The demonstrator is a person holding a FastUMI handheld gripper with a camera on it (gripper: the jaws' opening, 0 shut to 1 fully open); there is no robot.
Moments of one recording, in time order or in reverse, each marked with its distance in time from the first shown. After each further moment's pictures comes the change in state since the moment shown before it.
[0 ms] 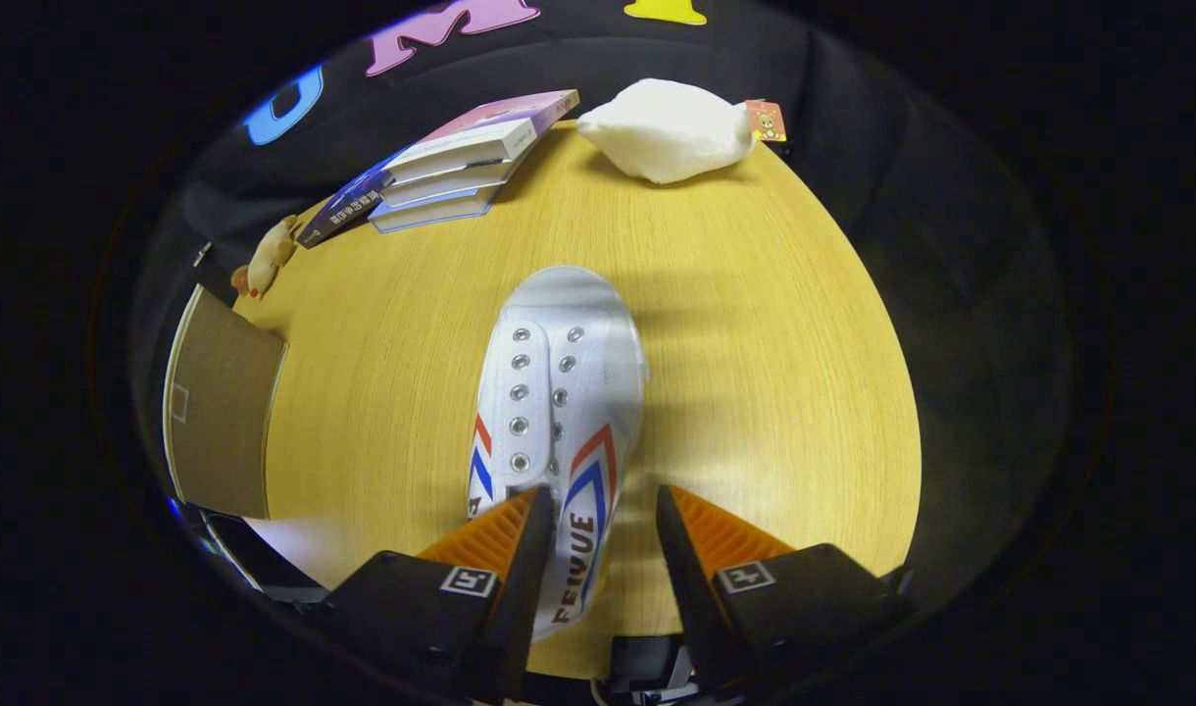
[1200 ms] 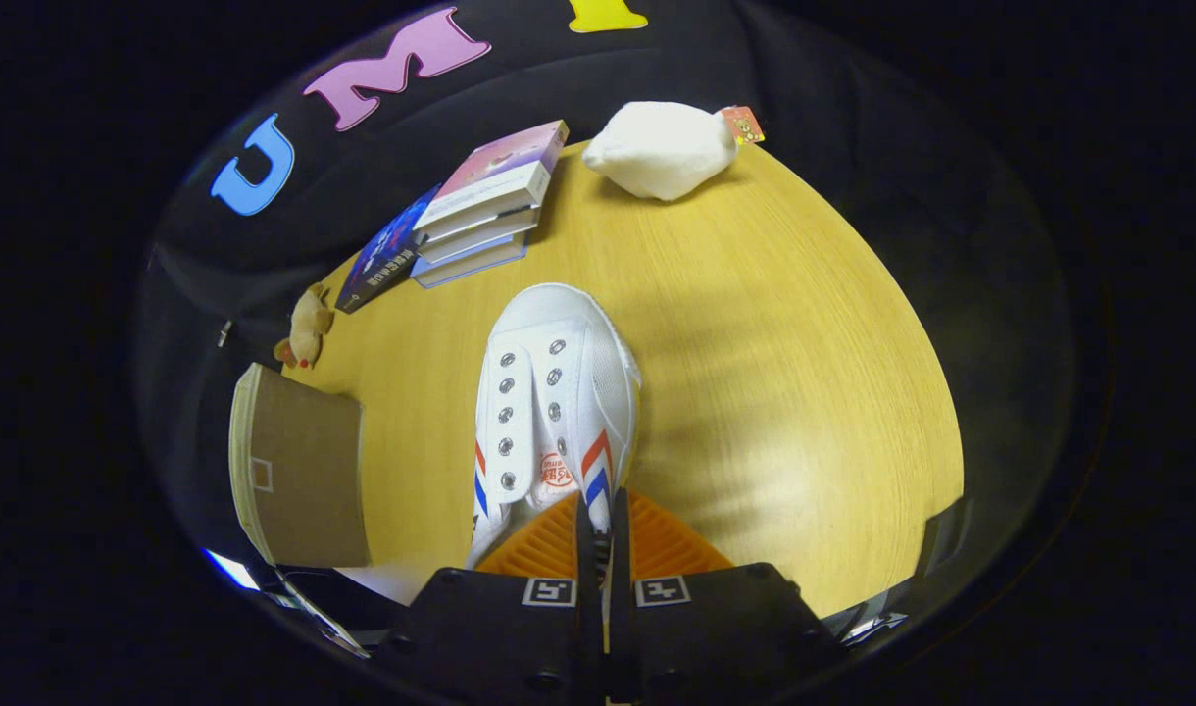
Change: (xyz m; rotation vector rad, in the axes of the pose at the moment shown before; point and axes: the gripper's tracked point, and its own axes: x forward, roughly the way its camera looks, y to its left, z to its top) arm -0.063 0.065 0.017 0.218 -0.057 0.111
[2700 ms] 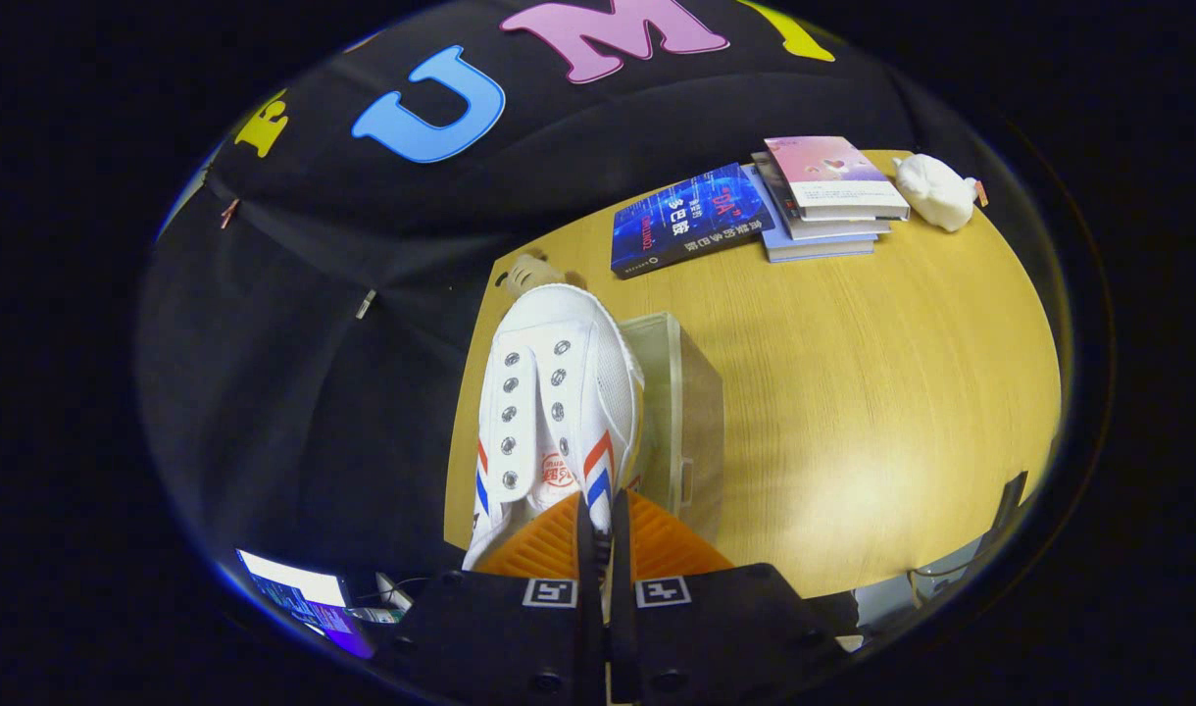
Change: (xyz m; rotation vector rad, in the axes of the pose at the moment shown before) arm -0.045 0.392 -0.060 -0.056 0.036 0.290
